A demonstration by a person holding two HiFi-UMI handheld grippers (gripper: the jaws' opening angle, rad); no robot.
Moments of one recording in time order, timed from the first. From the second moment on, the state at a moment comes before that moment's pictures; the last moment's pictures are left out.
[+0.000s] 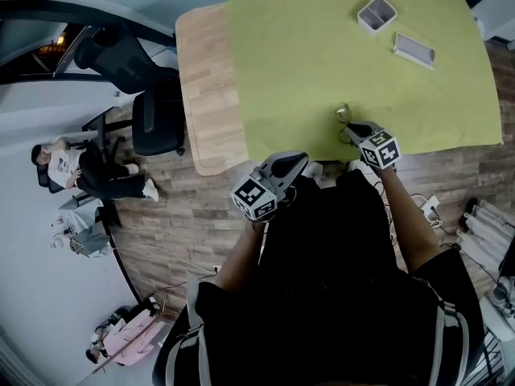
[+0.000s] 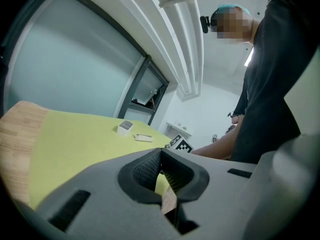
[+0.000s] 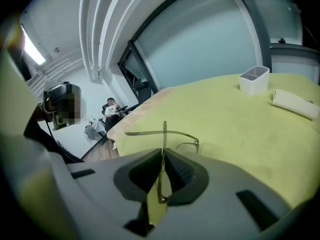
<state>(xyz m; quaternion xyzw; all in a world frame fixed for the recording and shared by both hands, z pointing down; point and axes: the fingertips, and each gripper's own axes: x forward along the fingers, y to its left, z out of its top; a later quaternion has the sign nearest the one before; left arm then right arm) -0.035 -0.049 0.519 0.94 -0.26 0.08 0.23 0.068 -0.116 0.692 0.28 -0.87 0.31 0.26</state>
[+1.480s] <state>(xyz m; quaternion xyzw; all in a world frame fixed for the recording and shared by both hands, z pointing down) -0.053 -0.031 0.513 0.92 -0.30 0.07 0.24 0.046 -0.144 0.742 0.26 -0.86 0.29 0.32</state>
